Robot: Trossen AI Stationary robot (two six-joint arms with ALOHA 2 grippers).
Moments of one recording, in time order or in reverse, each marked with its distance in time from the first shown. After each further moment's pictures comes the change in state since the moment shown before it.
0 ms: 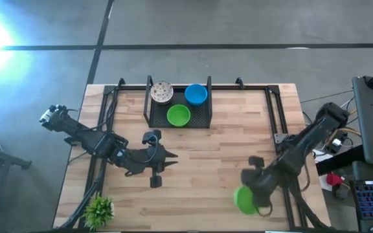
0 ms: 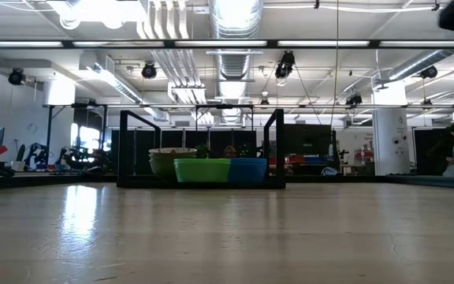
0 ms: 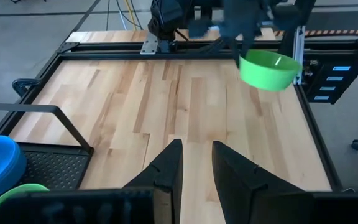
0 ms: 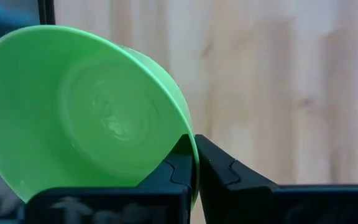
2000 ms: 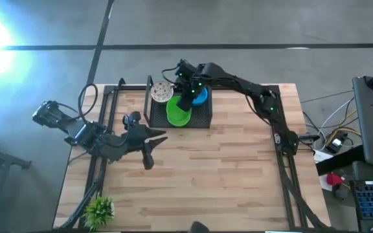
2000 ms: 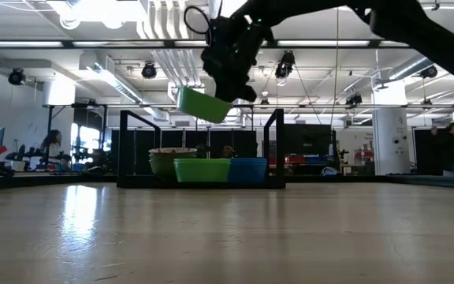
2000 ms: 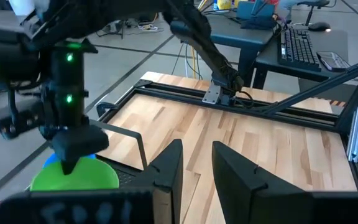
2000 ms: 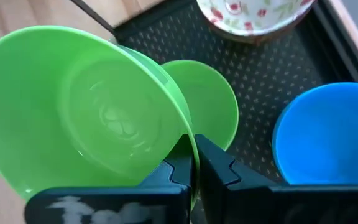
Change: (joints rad) left arm 0.006 -0.155 -0.005 -0.001 -0.284 -0.060; right arm -1.182 0.872 1.249 -0.251 -0.289 -0.731
